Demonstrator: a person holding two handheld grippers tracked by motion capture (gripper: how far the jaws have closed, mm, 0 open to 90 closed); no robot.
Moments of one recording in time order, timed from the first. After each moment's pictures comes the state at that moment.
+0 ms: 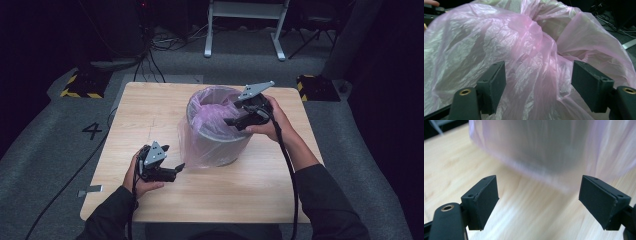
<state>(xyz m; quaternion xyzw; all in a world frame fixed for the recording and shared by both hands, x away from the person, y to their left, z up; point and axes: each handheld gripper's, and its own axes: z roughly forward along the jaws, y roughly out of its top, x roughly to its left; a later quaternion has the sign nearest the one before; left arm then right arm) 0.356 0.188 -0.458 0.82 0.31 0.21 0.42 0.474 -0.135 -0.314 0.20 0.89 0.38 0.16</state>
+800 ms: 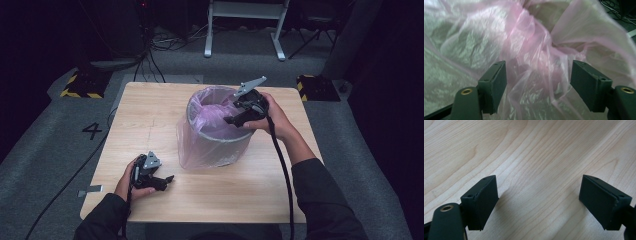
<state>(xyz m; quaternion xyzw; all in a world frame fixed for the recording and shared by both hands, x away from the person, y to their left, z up) 0.361 0.212 -0.502 0.85 0.35 0.16 0.35 0.496 -0.128 -0.319 0.20 0.91 0.34 0.15</state>
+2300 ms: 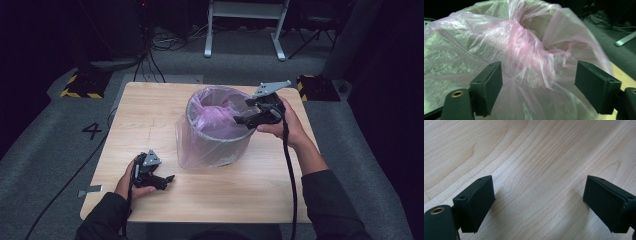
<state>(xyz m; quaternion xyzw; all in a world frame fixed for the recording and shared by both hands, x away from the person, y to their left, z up) 0.368 0.214 -0.505 0.85 0.36 0.15 0.35 0.469 -0.167 -0.308 0.24 0.86 0.41 0.17</state>
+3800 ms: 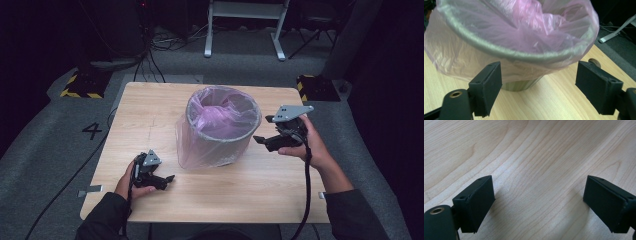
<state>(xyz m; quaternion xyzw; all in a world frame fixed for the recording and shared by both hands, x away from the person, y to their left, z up) 0.368 0.214 -0.504 0.85 0.36 0.15 0.35 0.414 -0.213 -0.324 0.22 0.88 0.37 0.21</state>
